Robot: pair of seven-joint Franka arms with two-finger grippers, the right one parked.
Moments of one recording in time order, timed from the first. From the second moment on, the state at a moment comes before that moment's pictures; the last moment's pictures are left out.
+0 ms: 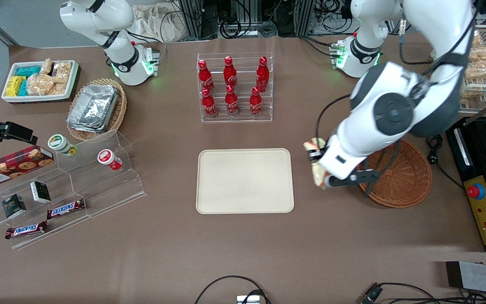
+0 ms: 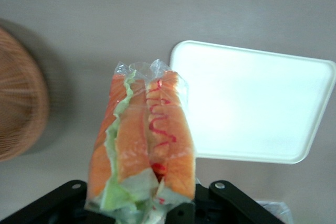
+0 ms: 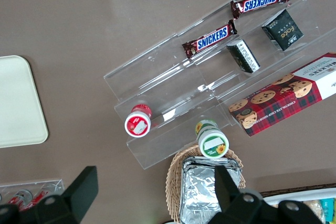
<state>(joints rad) -0.07 0.46 -0.51 -1.41 0.06 1.77 -0.70</state>
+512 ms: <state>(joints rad) -0.21 0.63 -0.51 -1.41 0.11 1.97 -0.81</state>
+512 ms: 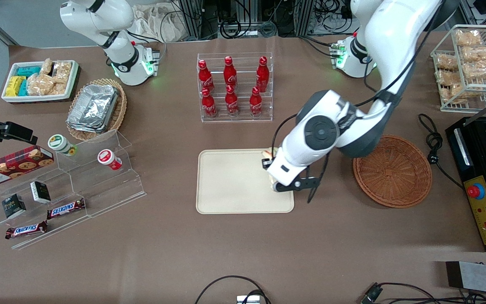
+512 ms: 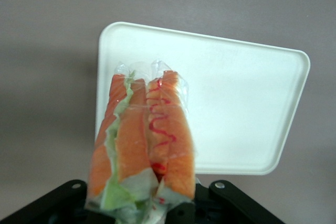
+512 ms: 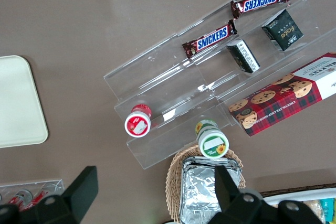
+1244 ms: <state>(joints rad) -0.26 0.84 -0.50 -1.40 0.29 2.02 -0.79</state>
